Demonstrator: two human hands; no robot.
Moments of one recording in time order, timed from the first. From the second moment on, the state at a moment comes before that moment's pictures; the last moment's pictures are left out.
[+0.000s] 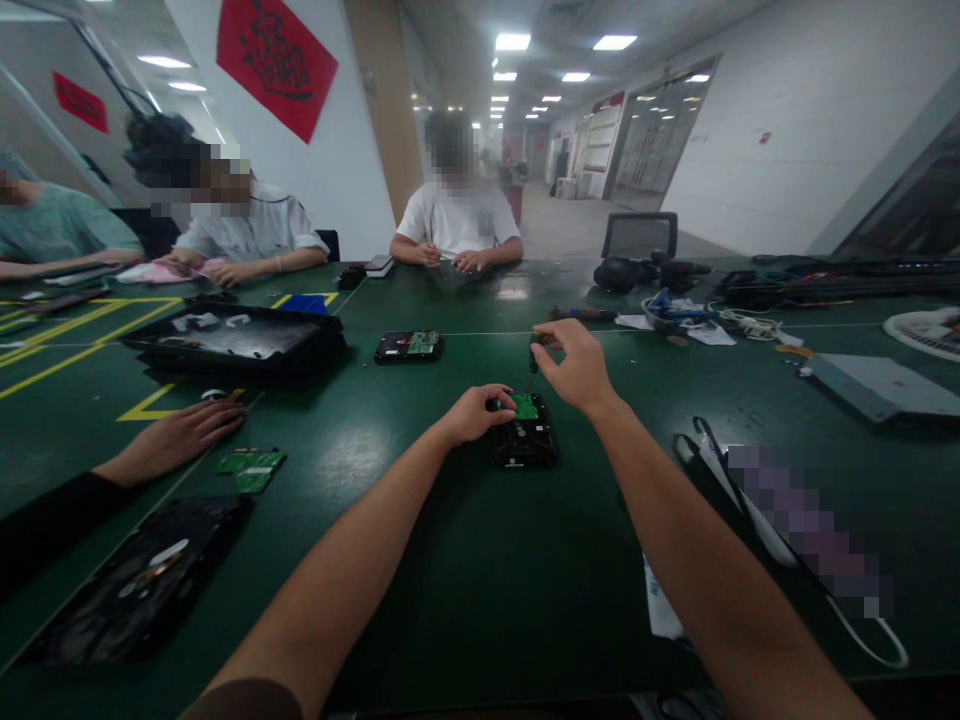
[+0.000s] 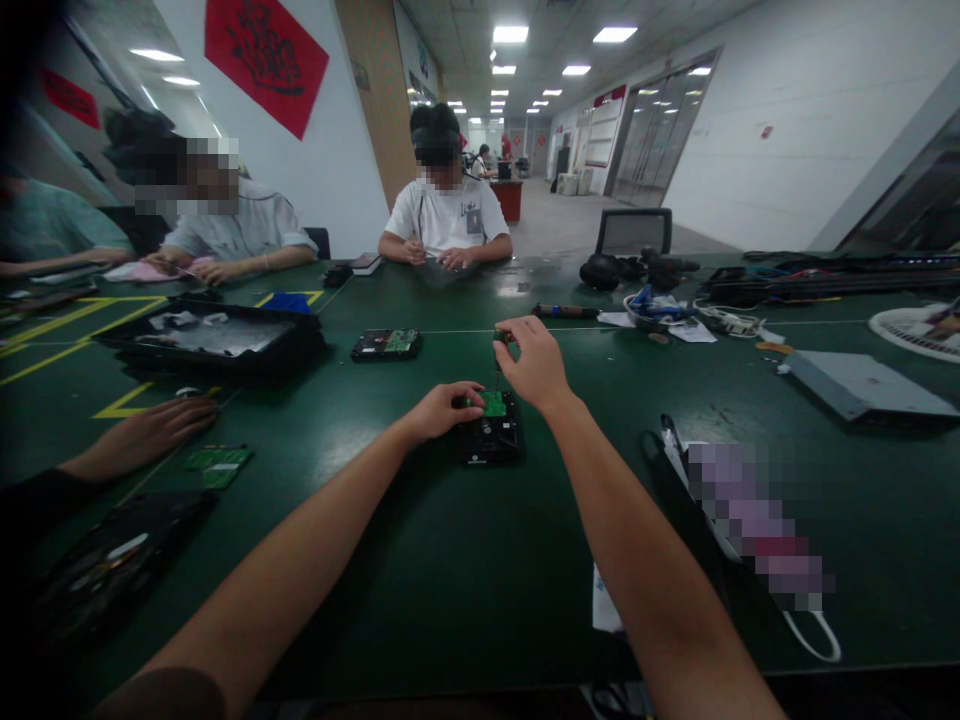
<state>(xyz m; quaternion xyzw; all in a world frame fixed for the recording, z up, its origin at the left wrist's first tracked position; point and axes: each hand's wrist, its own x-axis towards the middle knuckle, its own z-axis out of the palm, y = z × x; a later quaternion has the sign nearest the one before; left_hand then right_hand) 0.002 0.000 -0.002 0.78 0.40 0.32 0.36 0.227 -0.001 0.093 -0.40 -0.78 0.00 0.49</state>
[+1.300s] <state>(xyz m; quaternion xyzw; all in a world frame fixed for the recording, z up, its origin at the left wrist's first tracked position) 0.002 -0.003 0.002 0.78 0.41 0.31 0.36 0.226 -0.002 0.095 -0.42 -0.77 0.02 0.48</state>
